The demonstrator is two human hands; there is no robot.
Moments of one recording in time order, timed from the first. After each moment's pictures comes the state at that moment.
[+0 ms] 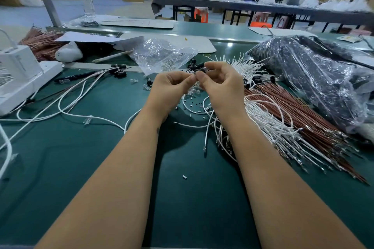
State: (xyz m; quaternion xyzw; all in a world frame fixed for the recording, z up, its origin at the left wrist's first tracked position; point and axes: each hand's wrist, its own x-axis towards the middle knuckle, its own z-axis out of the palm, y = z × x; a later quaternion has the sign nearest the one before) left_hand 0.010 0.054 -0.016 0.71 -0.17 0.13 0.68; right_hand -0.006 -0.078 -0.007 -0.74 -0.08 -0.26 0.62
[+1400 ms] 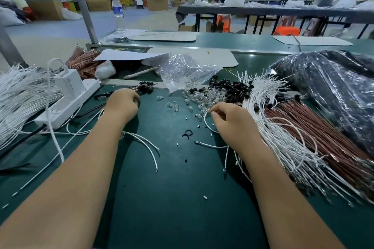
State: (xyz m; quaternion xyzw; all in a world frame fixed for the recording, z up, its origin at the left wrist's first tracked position) left_hand 0.042 0.210 -0.010 0.97 0.09 0.15 0.17; right_hand -0.011 -0.074 -0.013 -0.93 -0.12 -0.17 0.31
